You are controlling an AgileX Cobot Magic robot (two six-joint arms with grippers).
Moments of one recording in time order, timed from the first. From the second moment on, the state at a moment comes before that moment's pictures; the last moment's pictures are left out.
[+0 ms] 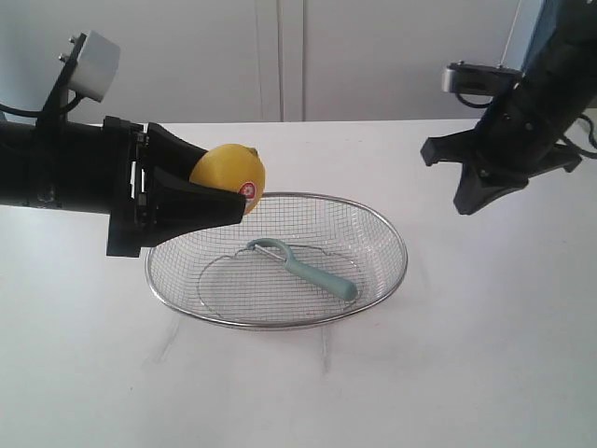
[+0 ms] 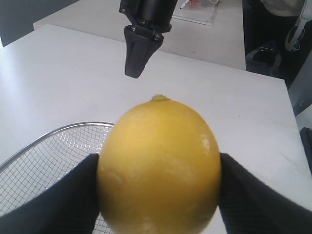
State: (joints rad) left arm -0.28 1.45 -0.85 -1.54 1.03 1.93; right arm 0.10 1.80 -1.44 0.27 1.10 -0.17
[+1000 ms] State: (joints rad) left arm -0.28 1.45 -0.85 -1.54 1.03 1.93; right arm -0.03 1.80 -1.44 0.23 1.16 -0.13
